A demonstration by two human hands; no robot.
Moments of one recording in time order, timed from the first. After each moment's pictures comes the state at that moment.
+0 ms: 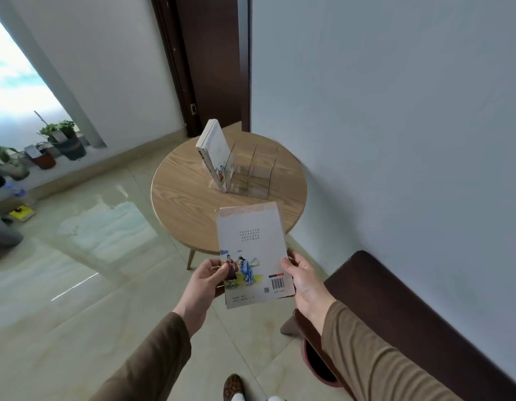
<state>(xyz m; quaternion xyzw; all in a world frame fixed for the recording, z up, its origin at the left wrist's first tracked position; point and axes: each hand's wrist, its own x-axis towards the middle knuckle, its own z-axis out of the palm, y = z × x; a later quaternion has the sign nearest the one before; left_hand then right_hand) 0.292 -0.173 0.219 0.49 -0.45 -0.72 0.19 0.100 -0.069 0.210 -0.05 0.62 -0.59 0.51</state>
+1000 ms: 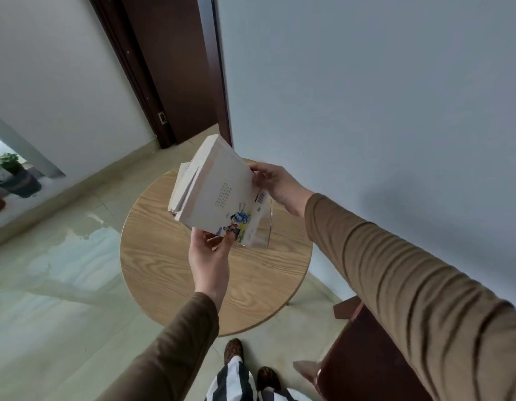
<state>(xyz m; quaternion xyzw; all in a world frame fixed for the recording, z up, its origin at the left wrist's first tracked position) 0.121 -0.375 0.236 0.47 -0.52 -0.59 0.41 -0.088 -0.382 0.293 -0.41 0.68 -0.47 0.38</state>
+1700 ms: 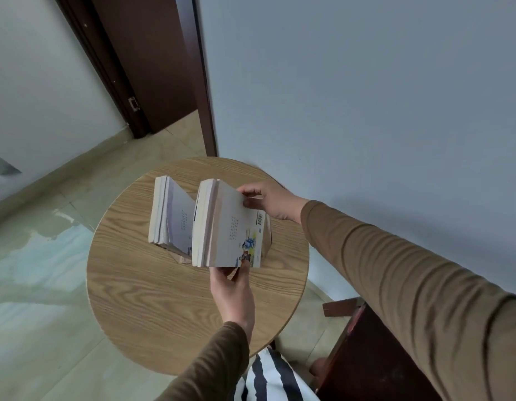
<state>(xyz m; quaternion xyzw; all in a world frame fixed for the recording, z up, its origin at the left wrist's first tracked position) 0.061 -0.367 0.172 0.53 -0.44 -0.61 0.39 -0.142 -0.437 0.227 -0.47 0.71 -0.31 0.41</state>
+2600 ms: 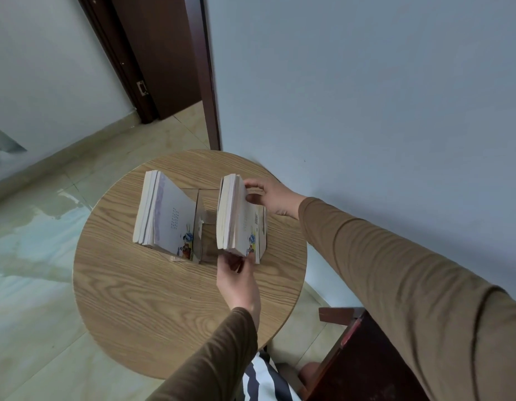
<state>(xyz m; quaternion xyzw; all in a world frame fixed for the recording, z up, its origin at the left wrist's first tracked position) 0.006 -0.370 0.144 0.61 -0.40 -0.59 0.36 -0.182 -0.457 0.191 -0.49 0.73 -0.25 0.41</state>
